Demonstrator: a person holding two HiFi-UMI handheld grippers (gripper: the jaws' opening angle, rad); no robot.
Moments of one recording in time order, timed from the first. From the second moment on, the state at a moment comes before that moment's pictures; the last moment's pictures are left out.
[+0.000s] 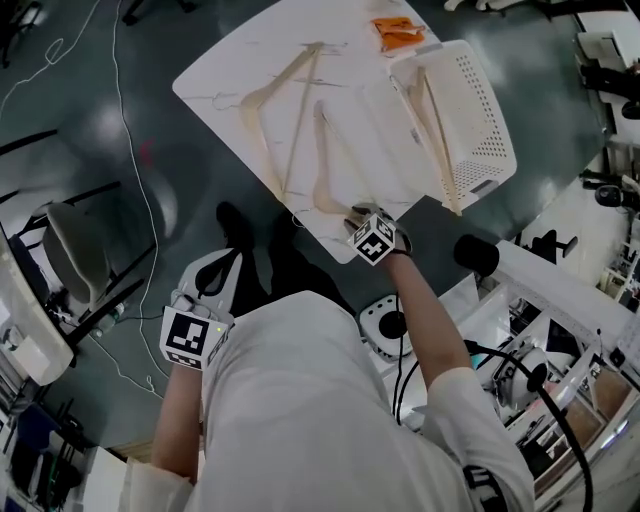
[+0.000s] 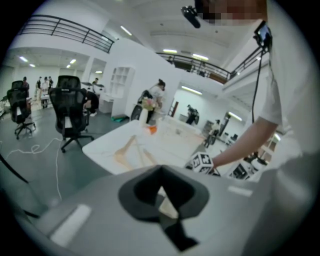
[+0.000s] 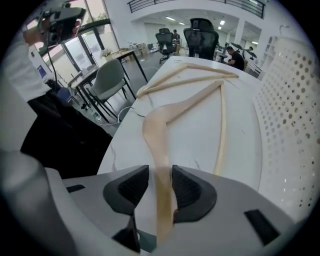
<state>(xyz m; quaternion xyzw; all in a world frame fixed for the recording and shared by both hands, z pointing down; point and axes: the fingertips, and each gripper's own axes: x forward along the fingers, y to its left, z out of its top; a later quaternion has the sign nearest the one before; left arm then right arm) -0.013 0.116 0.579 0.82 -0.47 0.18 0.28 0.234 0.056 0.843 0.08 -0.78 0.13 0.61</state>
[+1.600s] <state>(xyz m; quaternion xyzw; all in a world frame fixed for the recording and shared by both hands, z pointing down) -0.040 0.077 0.536 0.87 -0.42 0.16 0.21 0.156 0.055 0.636 0.17 -0.86 0.29 0.38</state>
